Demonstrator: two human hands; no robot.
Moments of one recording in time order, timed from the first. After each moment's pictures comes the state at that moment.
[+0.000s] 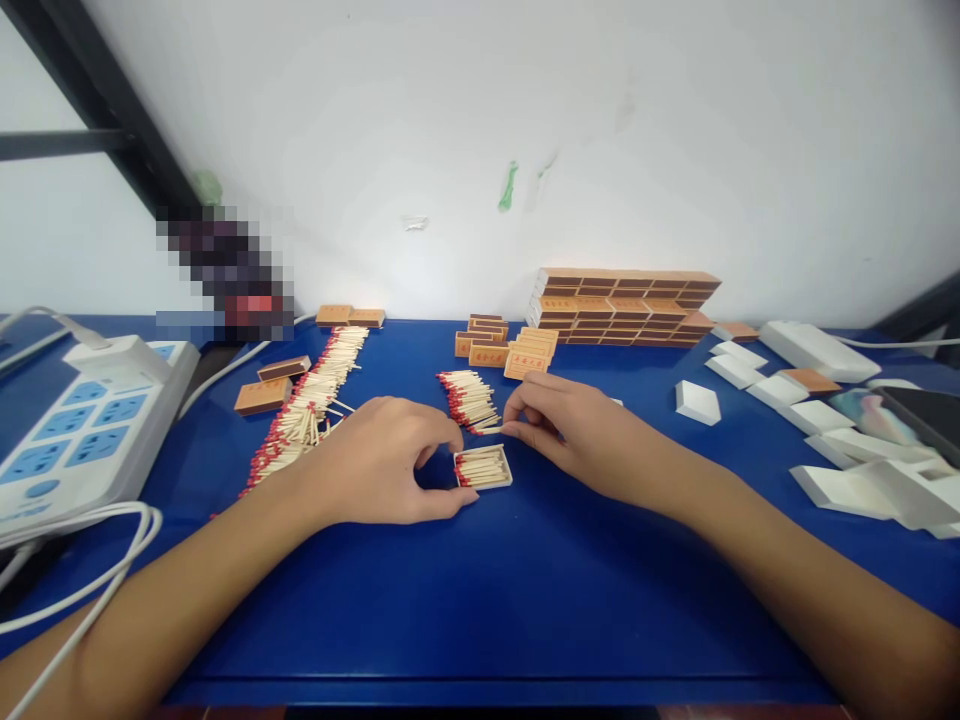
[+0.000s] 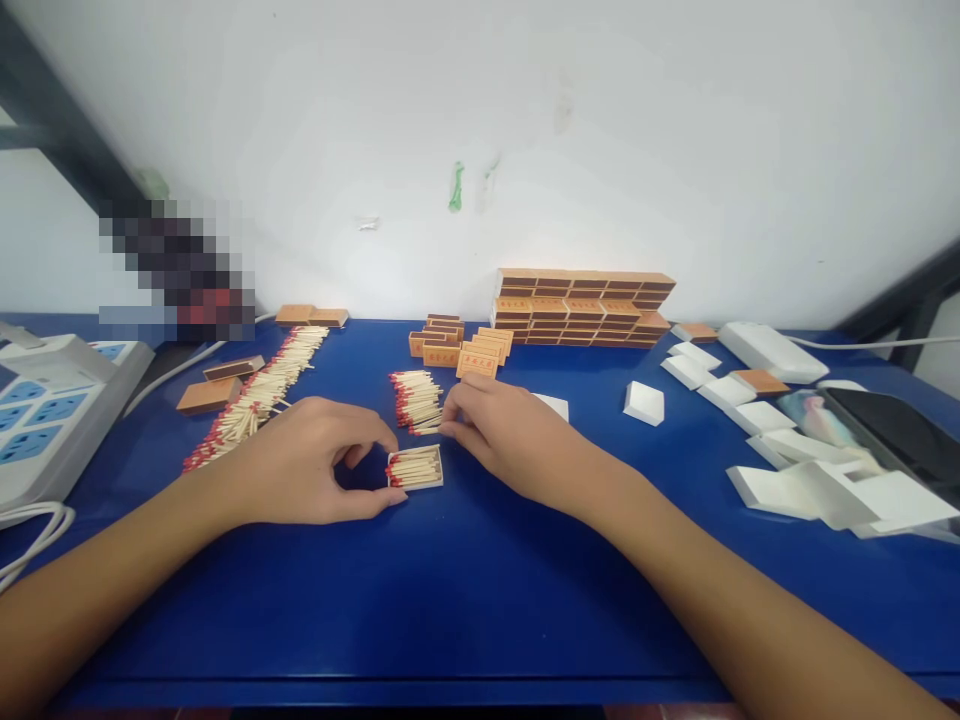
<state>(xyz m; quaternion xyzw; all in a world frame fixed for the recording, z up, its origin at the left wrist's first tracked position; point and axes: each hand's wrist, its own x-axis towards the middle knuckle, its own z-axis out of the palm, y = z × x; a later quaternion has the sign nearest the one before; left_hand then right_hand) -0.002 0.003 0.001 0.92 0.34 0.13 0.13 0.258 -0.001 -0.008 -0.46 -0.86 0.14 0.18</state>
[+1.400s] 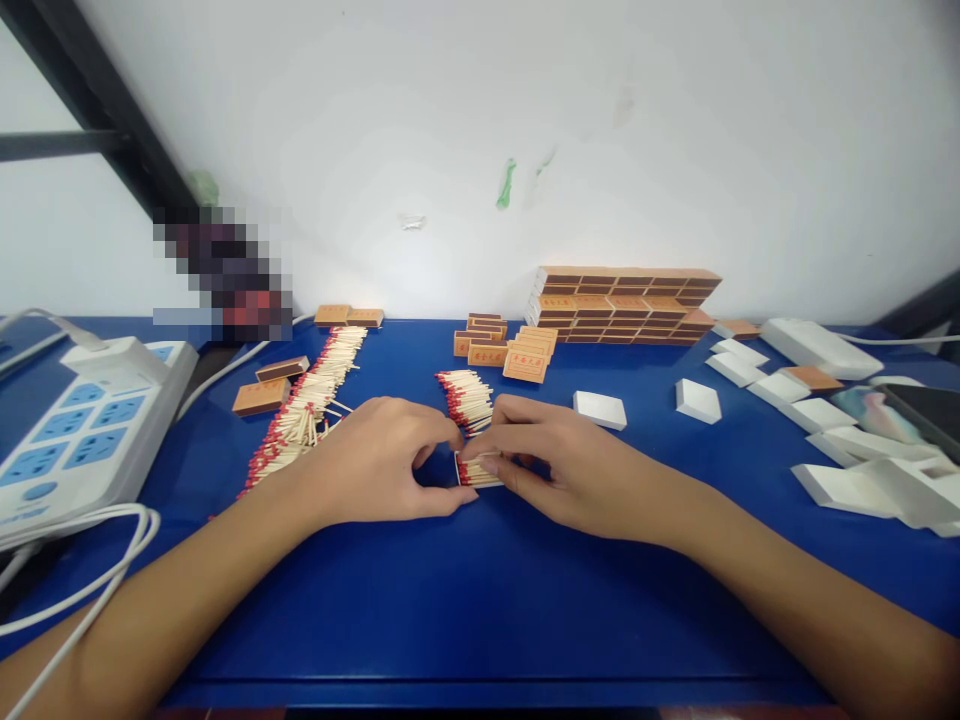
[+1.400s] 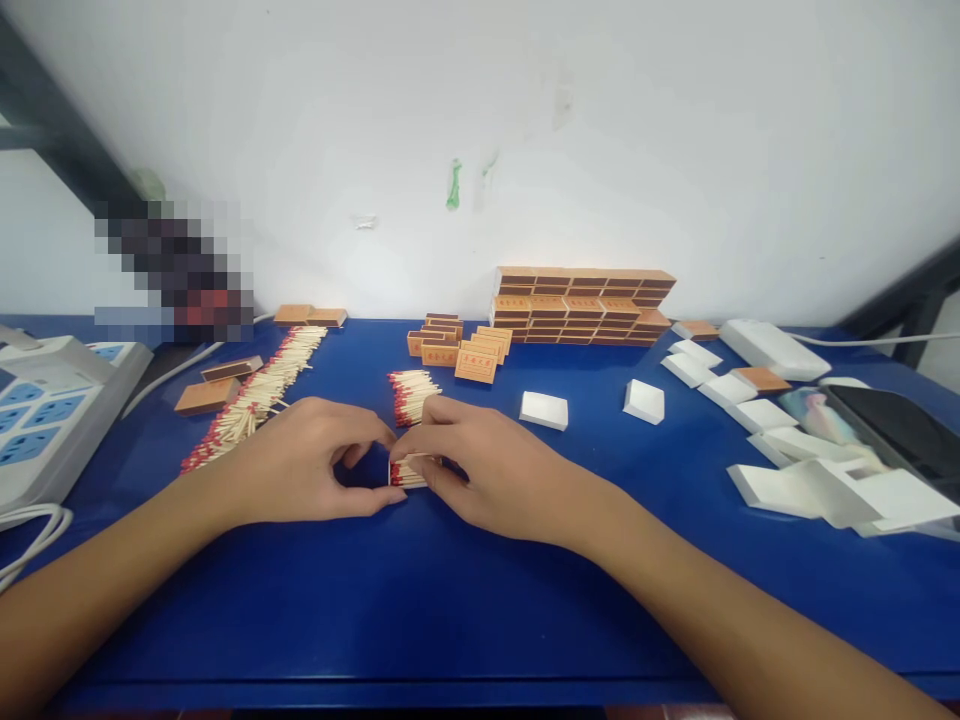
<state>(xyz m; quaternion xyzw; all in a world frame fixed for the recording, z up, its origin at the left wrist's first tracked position) -0.002 0.004 0.000 0.92 0.34 0.14 0.14 0.244 -0.021 -0.006 -0.33 -0.89 0.24 0.22</state>
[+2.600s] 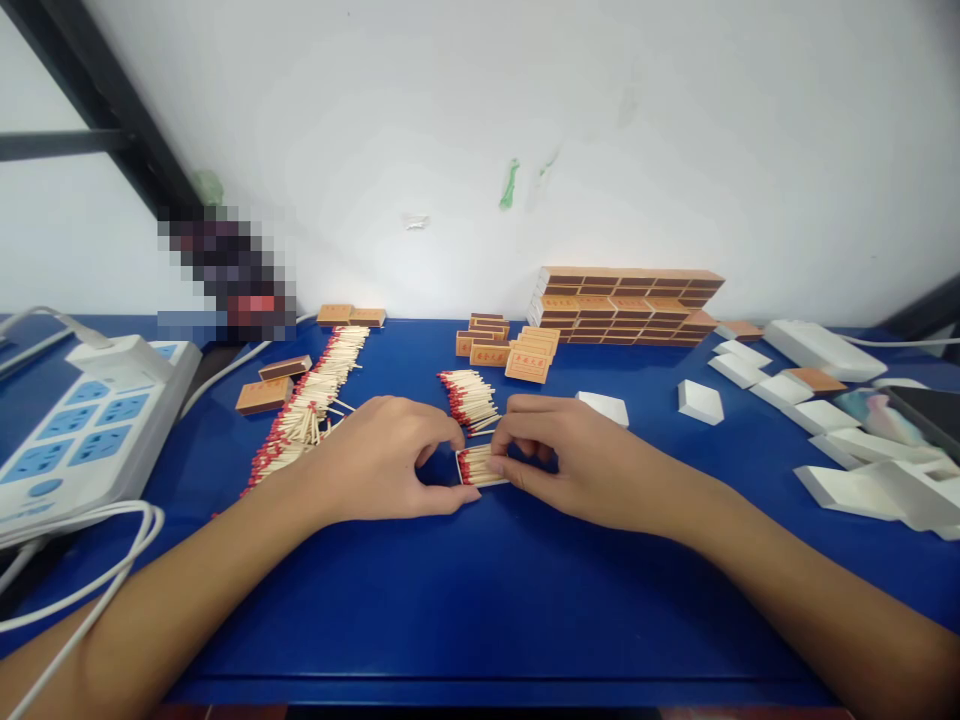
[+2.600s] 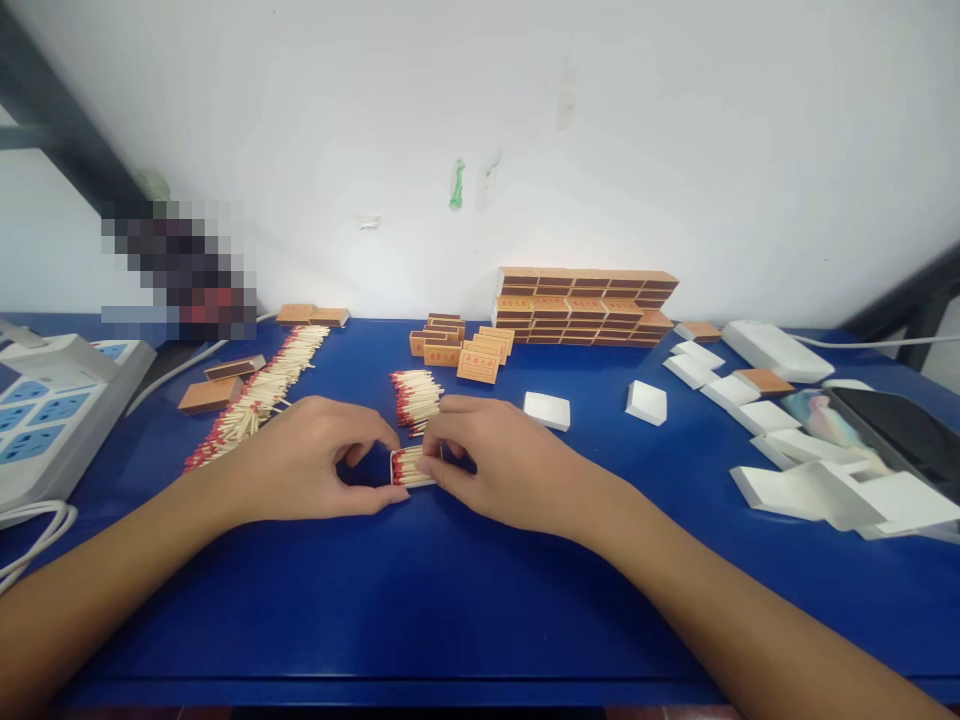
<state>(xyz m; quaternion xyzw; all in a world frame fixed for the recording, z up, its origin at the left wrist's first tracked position) -0.003 0.005 -0.001 0.92 0.34 0.13 0.14 0.245 -0.019 -0.002 -0.41 -0.87 0.21 0.19</state>
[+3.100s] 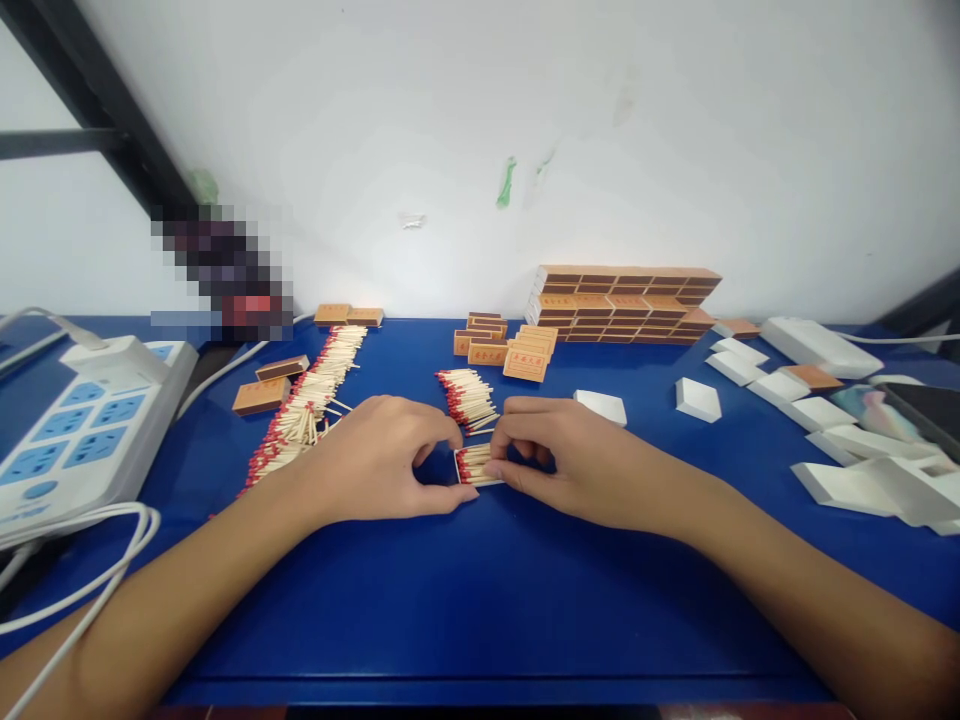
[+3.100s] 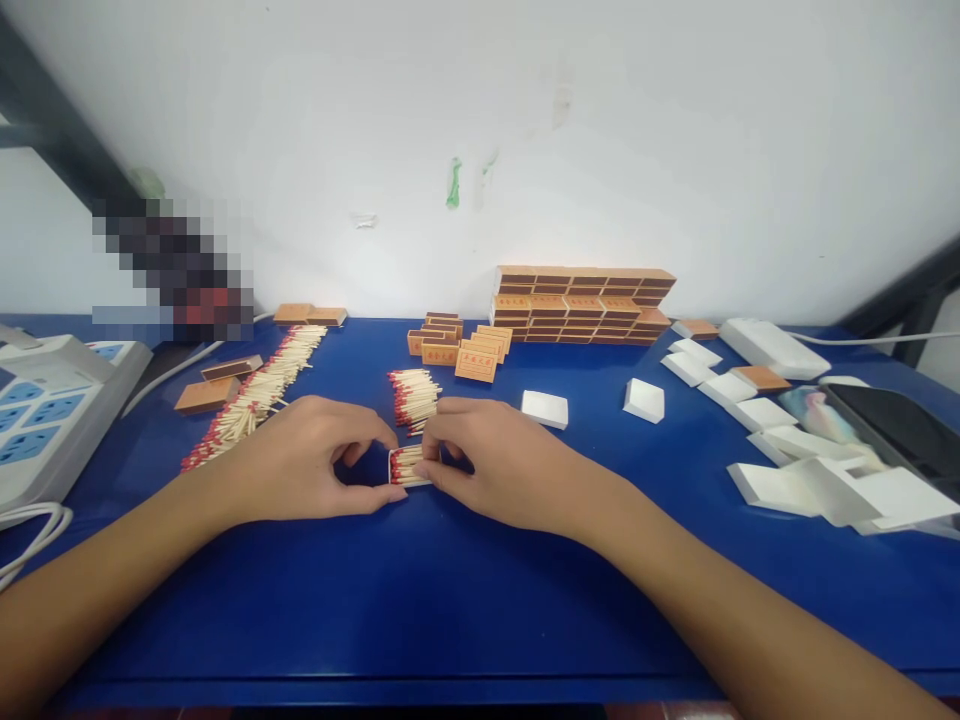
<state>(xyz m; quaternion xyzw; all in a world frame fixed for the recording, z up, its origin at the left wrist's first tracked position) -0.003 0.005 -0.001 0.92 0.34 0.14 0.13 0.247 -0.020 0.000 -0.41 -0.87 0.22 0.17</state>
